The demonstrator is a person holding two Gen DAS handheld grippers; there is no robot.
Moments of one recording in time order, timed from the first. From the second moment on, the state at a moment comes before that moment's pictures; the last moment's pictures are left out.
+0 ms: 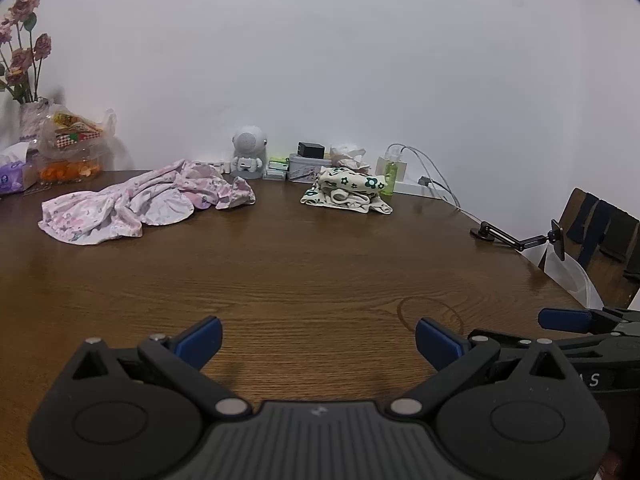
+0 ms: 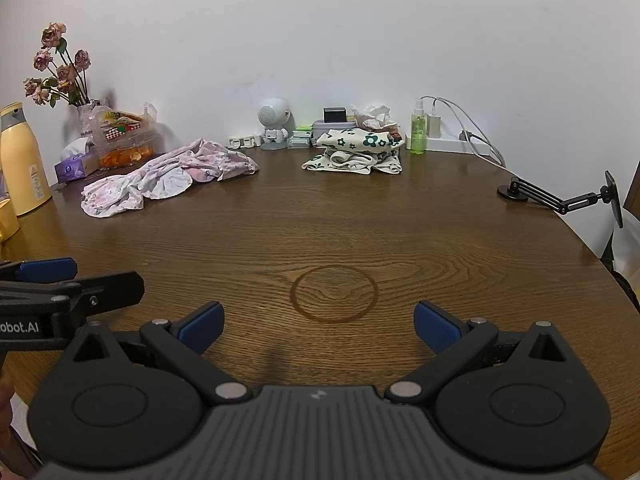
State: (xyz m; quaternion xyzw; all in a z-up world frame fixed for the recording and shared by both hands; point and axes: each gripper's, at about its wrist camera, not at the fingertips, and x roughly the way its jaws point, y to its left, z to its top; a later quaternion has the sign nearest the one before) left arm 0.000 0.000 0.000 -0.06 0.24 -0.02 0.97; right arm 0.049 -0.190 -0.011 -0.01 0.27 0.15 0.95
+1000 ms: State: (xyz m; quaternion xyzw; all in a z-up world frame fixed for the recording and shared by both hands) left arm 0.000 -0.001 0.000 -0.06 0.24 -0.02 0.97; right arm 0.049 -0.190 -0.011 -0.01 0.27 0.15 0.95
